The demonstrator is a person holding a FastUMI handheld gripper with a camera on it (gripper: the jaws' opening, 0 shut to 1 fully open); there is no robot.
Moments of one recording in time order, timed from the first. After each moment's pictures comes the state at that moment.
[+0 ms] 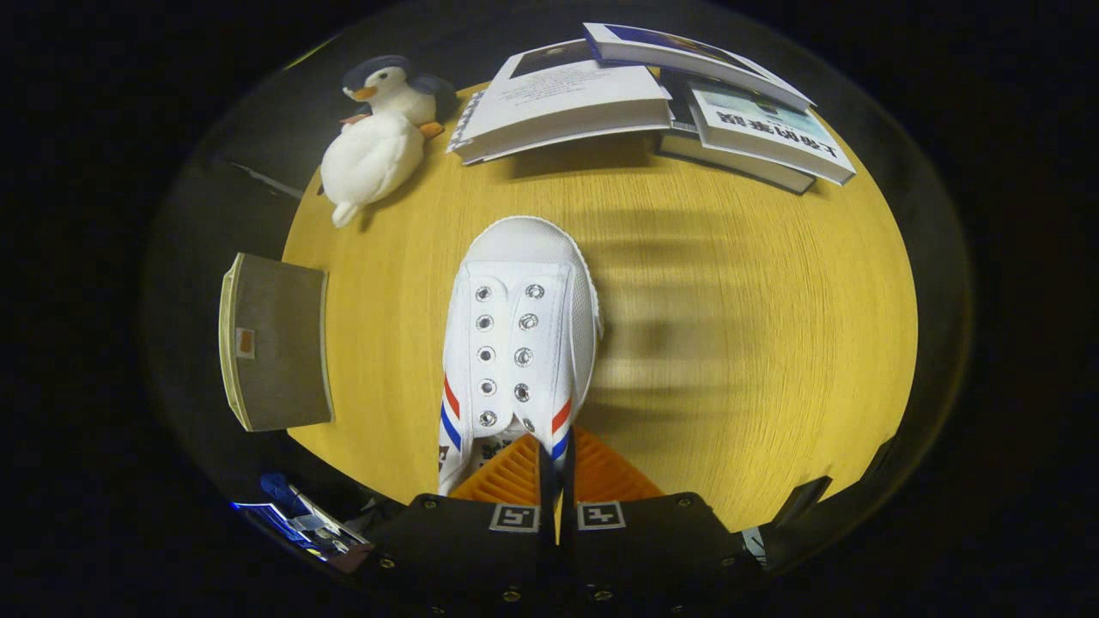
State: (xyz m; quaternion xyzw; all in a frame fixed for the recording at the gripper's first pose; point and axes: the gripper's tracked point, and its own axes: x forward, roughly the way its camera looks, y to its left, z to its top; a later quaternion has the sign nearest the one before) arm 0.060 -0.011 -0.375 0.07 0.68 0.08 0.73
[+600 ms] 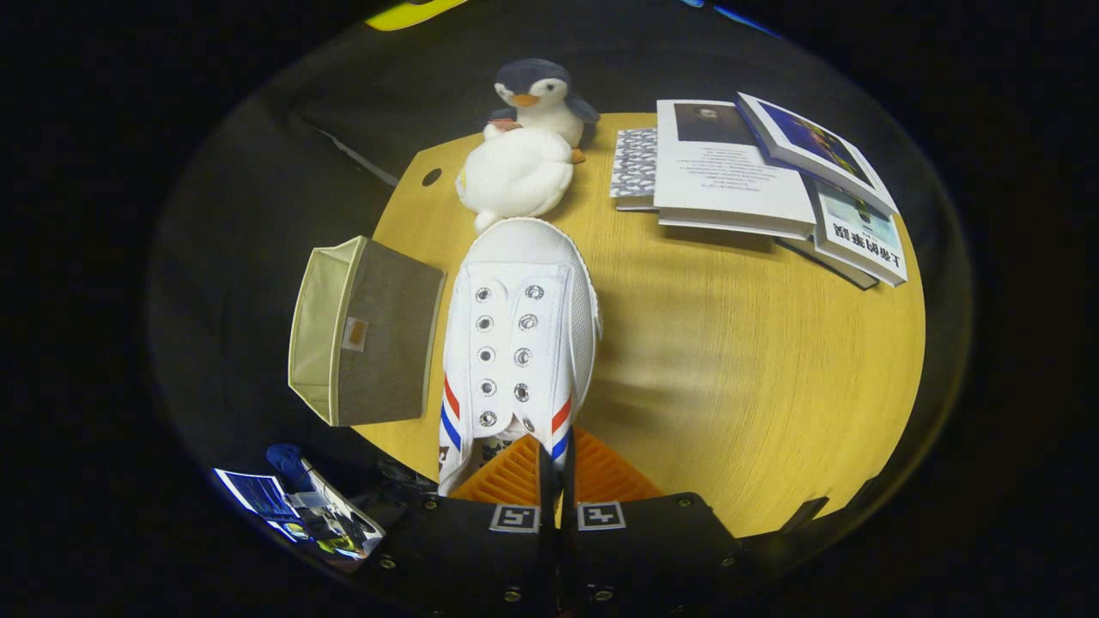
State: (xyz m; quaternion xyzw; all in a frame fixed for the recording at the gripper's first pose) arm 0.079 0.107 -0.300 0.03 0.65 0.18 0.74
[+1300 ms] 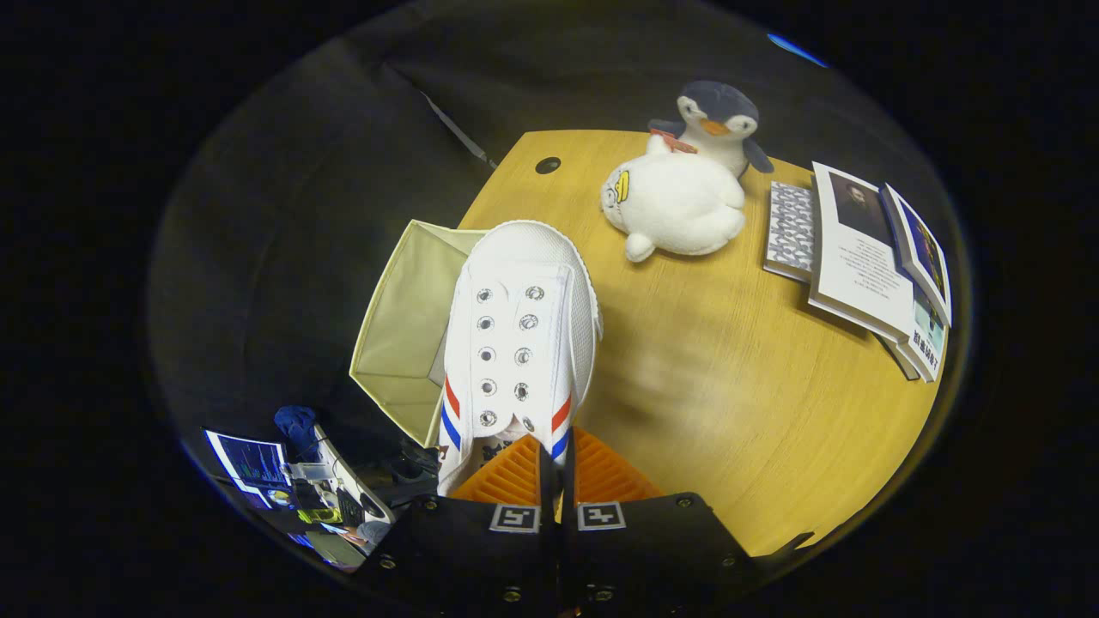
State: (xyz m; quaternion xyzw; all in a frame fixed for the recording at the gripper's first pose) arm 0.089 0.249 -0.268 -0.02 0.63 0.28 0.72
